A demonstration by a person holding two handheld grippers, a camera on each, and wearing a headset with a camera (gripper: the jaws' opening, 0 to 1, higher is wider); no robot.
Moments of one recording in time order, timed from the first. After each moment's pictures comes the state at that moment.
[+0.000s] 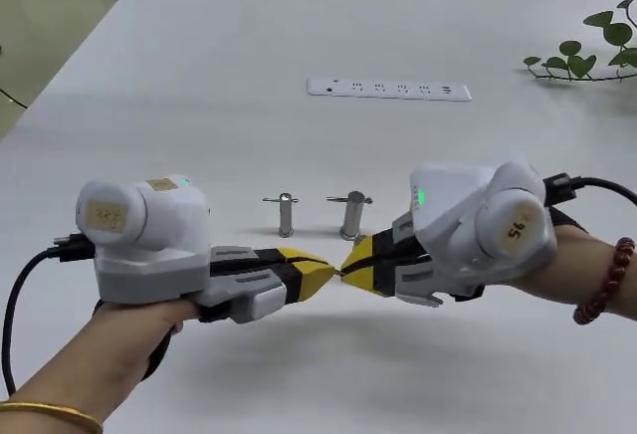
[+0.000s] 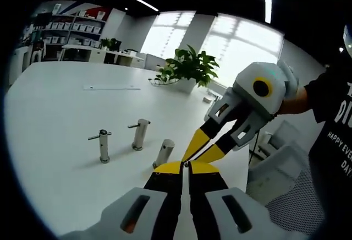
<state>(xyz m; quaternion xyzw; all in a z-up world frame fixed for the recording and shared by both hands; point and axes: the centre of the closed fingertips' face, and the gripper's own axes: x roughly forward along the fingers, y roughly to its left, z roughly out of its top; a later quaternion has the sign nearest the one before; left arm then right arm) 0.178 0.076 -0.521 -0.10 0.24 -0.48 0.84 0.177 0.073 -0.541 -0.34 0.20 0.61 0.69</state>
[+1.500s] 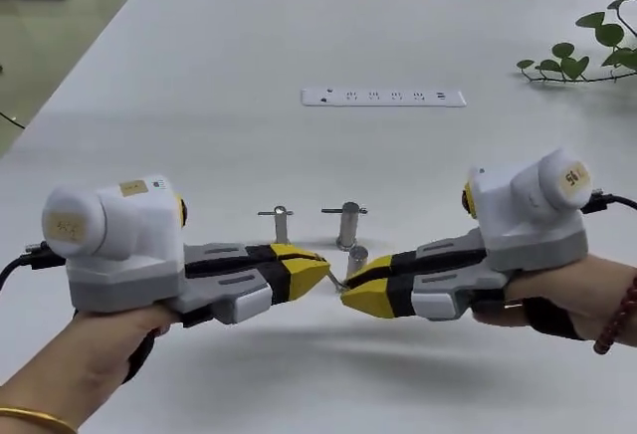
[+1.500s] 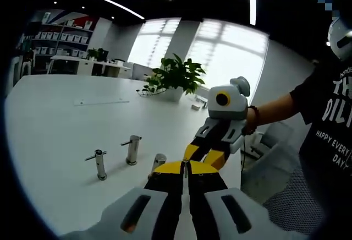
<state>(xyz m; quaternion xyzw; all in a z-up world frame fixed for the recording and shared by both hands) 0.178 0.074 -0.498 -0.09 0.20 -0.52 0.82 0.161 0.067 -0.526 0.02 0.29 0.62 0.73</state>
